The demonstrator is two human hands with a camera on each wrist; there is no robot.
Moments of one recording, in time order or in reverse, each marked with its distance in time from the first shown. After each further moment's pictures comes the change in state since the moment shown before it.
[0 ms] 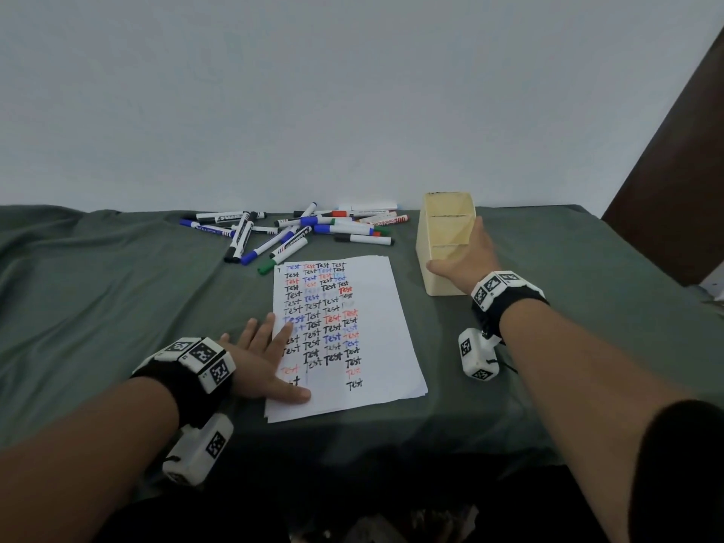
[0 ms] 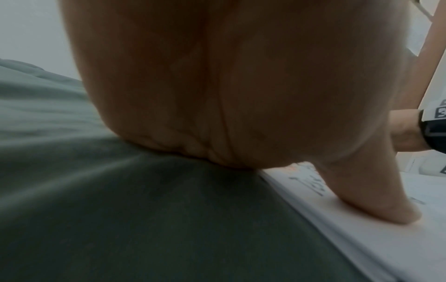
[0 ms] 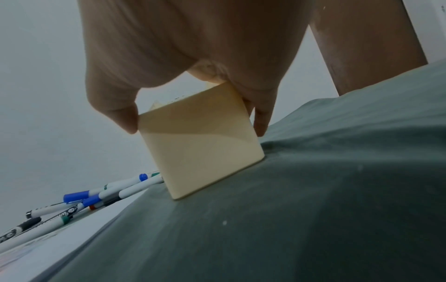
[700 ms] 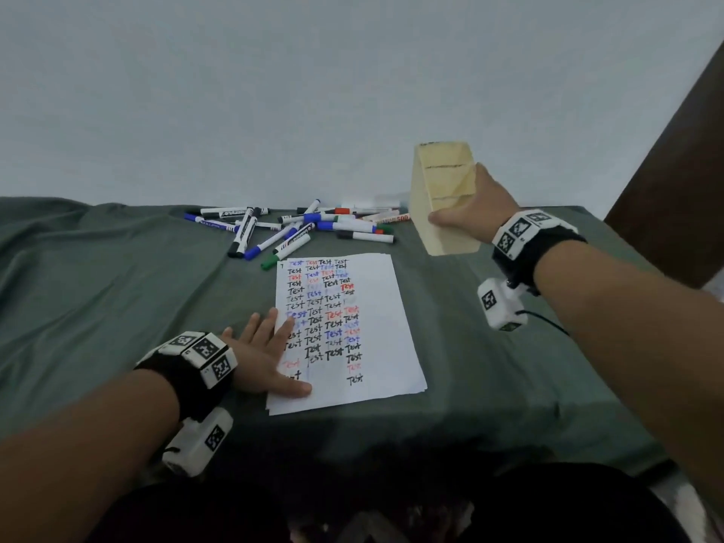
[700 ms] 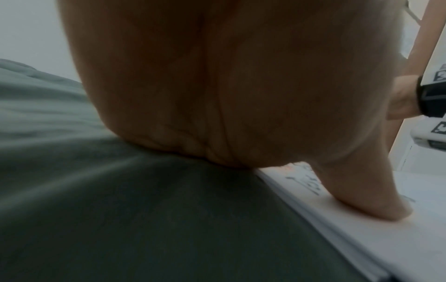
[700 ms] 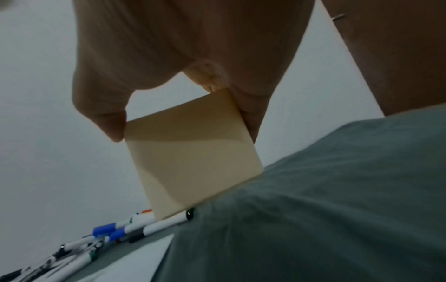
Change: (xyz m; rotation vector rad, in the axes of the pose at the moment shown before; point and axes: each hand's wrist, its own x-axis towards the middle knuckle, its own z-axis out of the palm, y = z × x) left_hand -0.005 0.000 0.001 0.007 0.013 0.014; right_hand 0.017 -0.075 -0.063 -0.119 -0.115 -0.147
